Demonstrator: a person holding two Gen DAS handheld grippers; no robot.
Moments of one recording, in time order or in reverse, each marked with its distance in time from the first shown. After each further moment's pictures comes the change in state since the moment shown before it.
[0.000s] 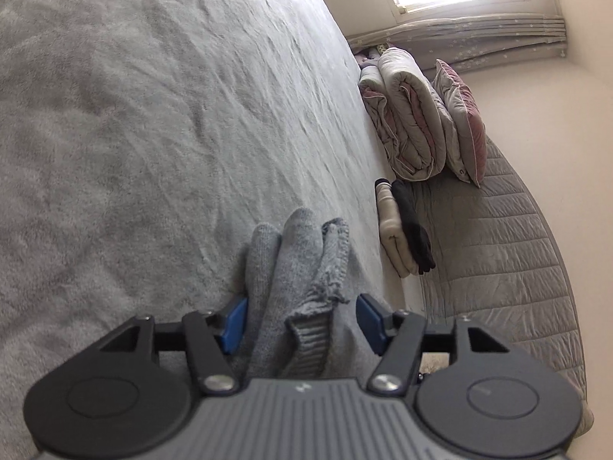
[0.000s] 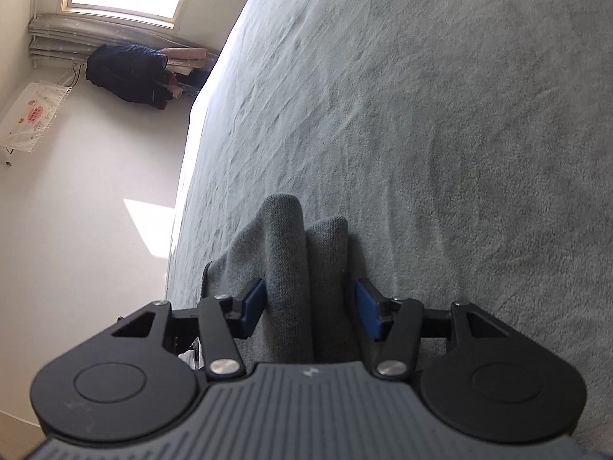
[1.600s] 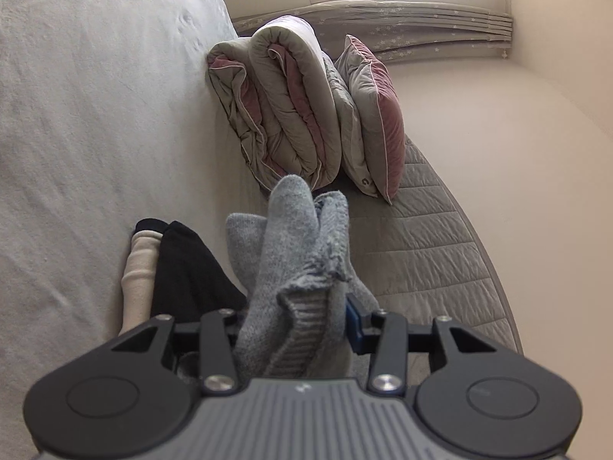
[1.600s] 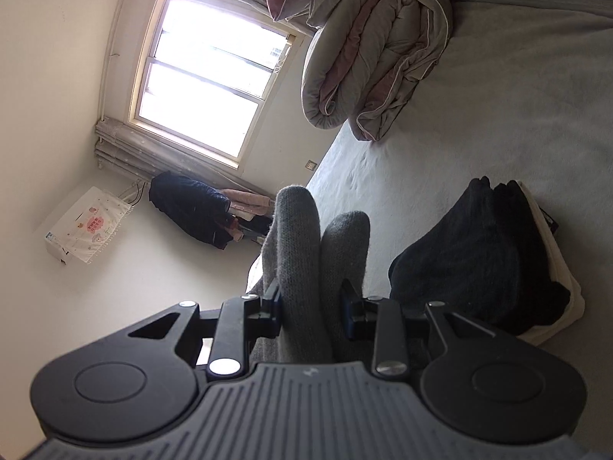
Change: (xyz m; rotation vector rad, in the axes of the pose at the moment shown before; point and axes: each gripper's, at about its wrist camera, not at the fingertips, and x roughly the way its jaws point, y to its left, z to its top) left arm 0.335 -0.248 0.118 -0.023 -0.025 -0.327; right arm -0.094 0.013 0.340 -0.085 -0.431 0.184
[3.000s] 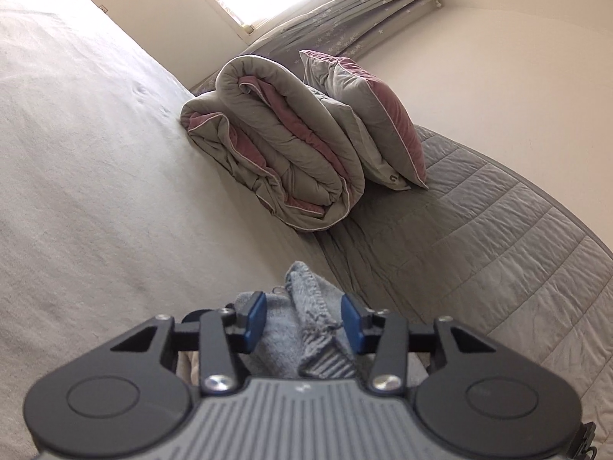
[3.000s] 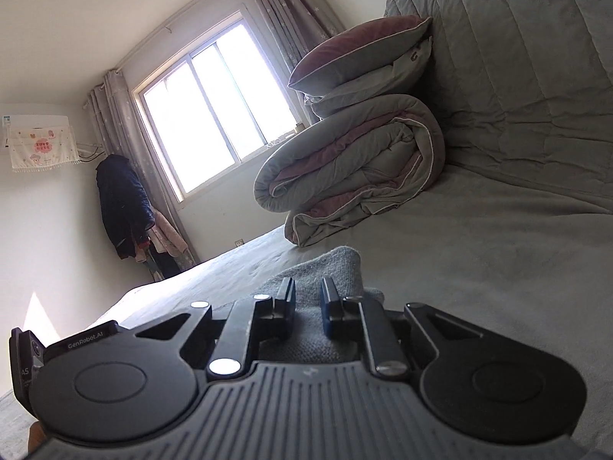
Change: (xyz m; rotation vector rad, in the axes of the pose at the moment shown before) left arm 0.068 0.048 0.018 0.439 -0.143 0.115; right arm 0.017 -0.068 -0.037 -0.575 -0.345 -0.201
